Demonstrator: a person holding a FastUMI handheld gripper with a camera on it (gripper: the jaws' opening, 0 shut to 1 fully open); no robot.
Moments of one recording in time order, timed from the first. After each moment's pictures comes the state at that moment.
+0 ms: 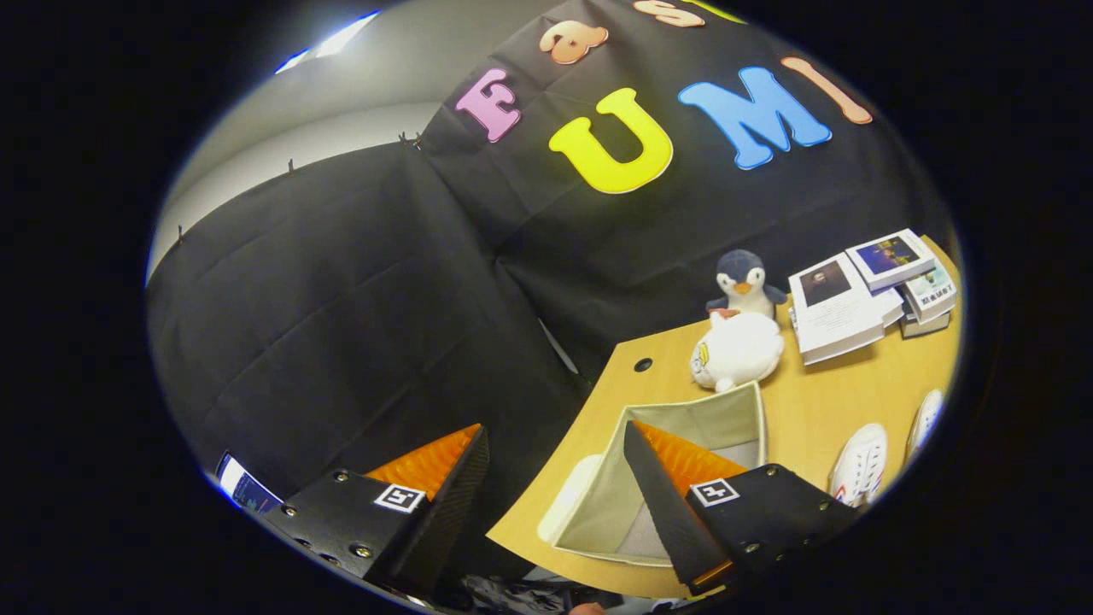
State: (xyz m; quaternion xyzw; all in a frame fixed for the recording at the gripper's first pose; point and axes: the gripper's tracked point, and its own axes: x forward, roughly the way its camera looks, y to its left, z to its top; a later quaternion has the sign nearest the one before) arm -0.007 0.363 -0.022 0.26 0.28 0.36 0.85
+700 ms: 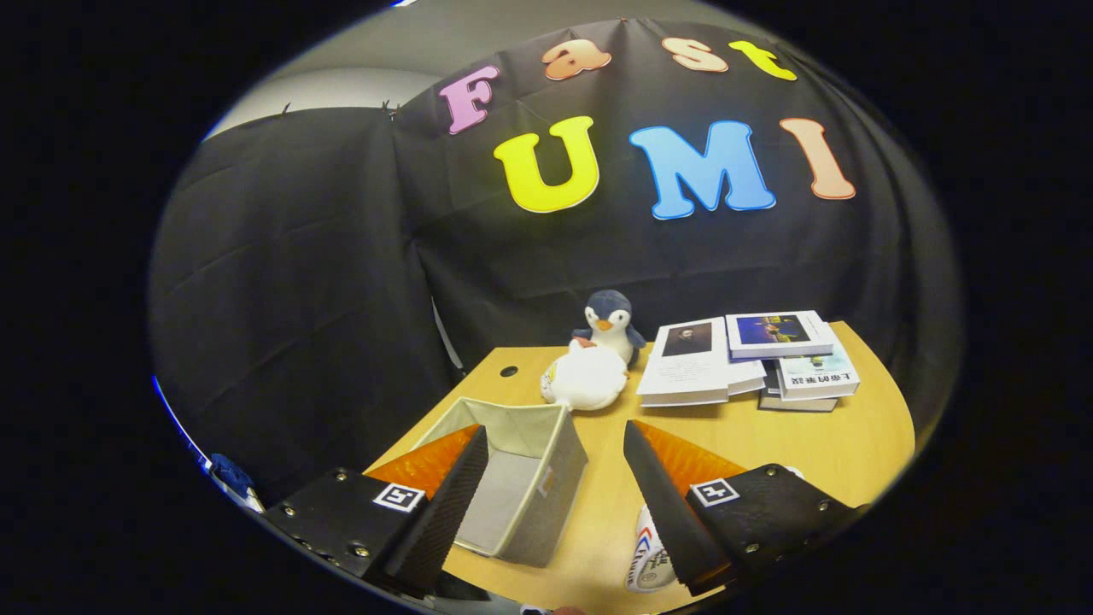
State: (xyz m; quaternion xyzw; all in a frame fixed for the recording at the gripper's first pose) arm 0.025 0.209 -0.089 0.11 0.28 0.26 0.92
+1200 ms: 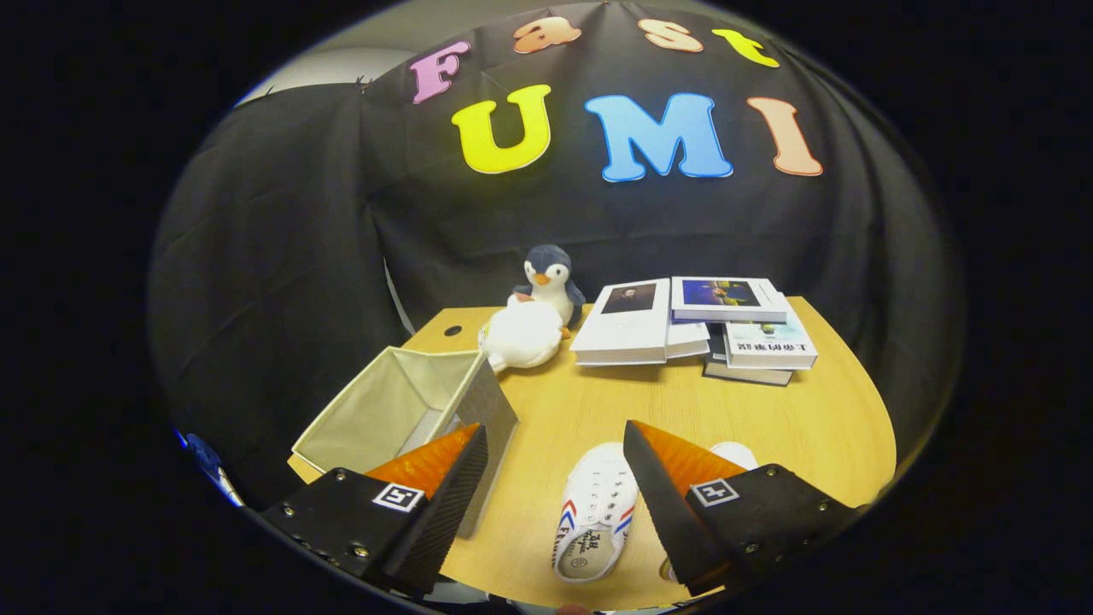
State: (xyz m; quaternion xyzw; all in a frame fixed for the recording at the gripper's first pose) arm 0.018 0.151 -0.167 0.07 0.34 0.22 0.91
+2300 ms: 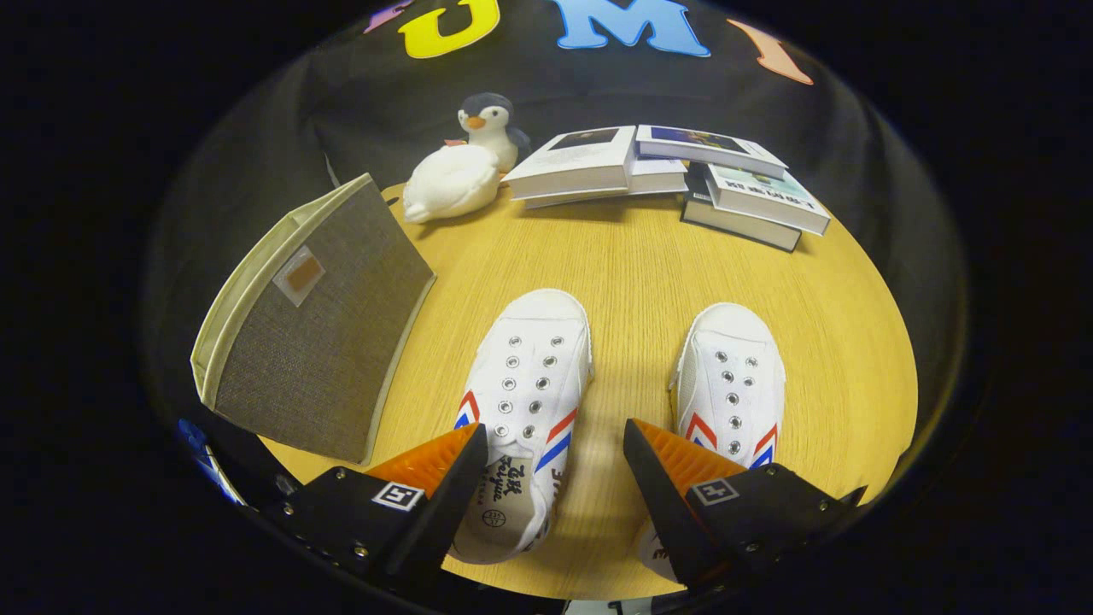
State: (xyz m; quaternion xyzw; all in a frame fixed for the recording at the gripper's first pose) arm -0.021 0.111 -0.322 0.03 0.53 0.18 0.83
